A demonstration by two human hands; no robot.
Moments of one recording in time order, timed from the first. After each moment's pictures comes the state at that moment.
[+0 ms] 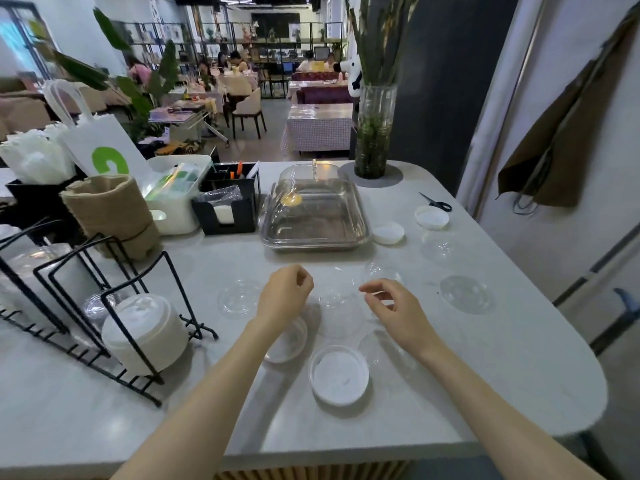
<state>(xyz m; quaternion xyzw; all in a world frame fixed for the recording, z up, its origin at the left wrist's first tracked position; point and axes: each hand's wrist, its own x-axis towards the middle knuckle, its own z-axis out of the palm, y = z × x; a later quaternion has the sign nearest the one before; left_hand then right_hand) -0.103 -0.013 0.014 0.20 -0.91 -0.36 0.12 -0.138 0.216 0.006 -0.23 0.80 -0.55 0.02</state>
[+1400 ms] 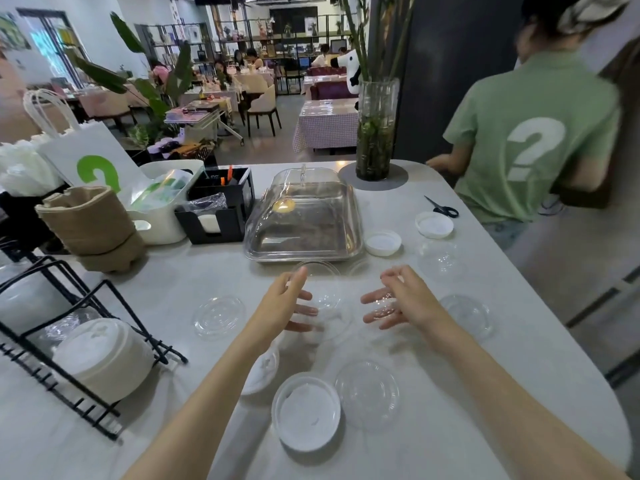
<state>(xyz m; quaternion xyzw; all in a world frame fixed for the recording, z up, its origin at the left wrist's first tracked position) -0.125 0.015 0.023 0.22 -0.72 -0.66 0.05 -0.225 0.241 0.029 -0.10 0.70 -0.66 0.24</state>
